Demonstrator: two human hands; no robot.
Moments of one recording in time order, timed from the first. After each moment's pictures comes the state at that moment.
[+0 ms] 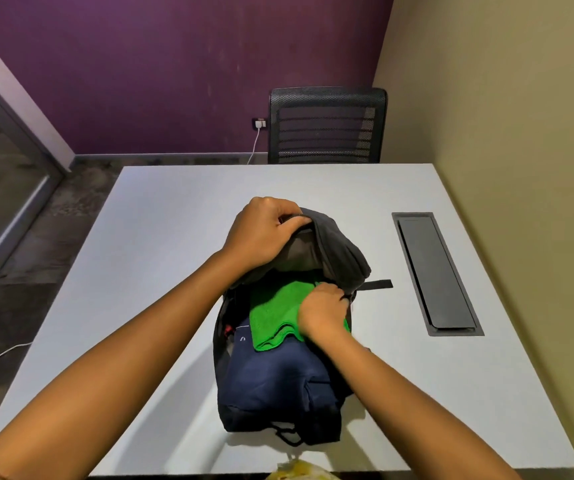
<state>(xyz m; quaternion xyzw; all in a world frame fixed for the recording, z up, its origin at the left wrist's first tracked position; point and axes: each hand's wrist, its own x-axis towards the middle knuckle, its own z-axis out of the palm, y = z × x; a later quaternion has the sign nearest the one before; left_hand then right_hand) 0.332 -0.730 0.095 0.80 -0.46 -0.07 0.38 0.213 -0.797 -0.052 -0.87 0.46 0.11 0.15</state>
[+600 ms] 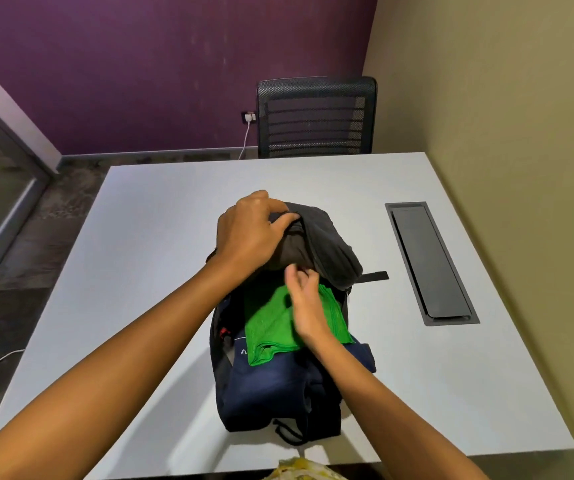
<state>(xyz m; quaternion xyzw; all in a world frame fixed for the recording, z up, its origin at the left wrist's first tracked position) 0.317 -0.735 0.099 0.87 -0.40 0.05 0.29 0.202 -0.774 -0.033 -0.64 0.38 -0.08 0.66</state>
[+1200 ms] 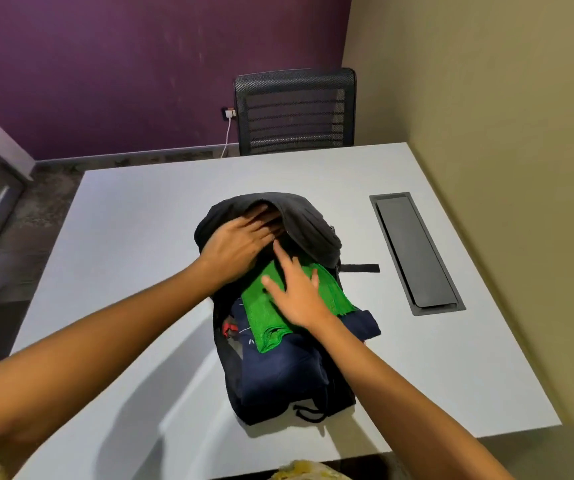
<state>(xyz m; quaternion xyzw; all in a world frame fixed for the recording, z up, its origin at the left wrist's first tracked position) 0.369 -0.740 0.019 0.68 -0.70 0.19 -0.15 0.207 -0.811 -0.041 -0.87 0.28 -0.03 0.41</state>
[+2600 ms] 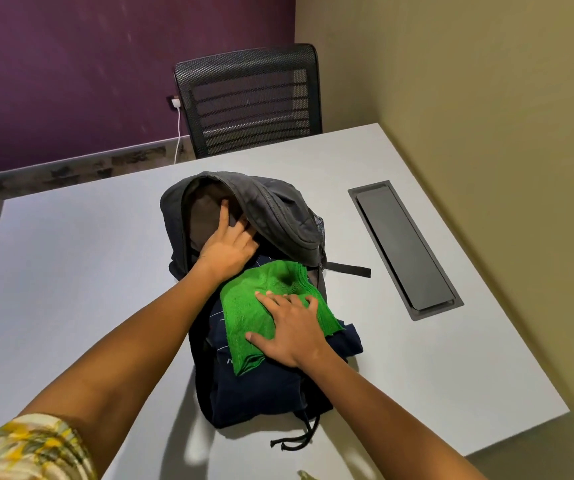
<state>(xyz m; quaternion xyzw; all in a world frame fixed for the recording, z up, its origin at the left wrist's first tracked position) 0.436 -0.839 -0.041 0.64 -0.70 0.11 -0.29 0.224 -0.837 -0.093 -0.93 0.29 0.04 0.20</state>
